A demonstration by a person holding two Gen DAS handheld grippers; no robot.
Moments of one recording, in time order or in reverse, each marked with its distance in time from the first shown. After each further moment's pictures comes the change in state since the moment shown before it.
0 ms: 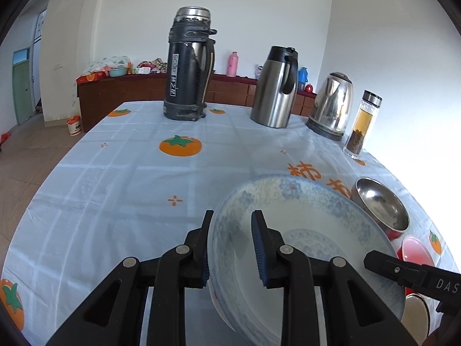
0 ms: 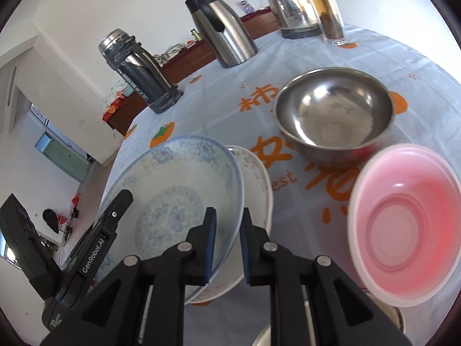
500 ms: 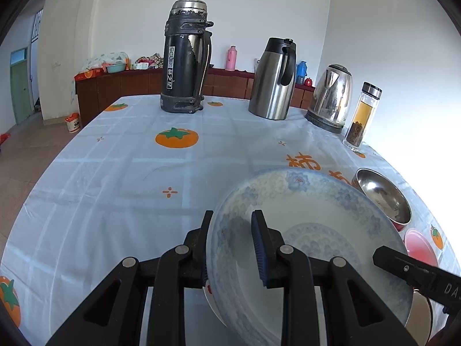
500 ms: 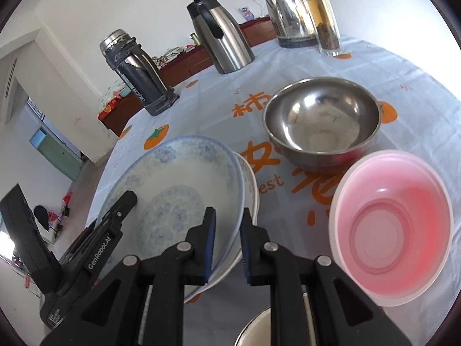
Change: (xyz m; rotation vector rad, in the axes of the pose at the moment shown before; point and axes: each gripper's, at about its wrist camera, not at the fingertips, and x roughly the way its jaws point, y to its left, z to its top) left arm 0.005 -0.004 -0.005 0.000 0.031 0.000; right arm -0.008 0.005 -0.009 -0.059 -0.035 -0.050
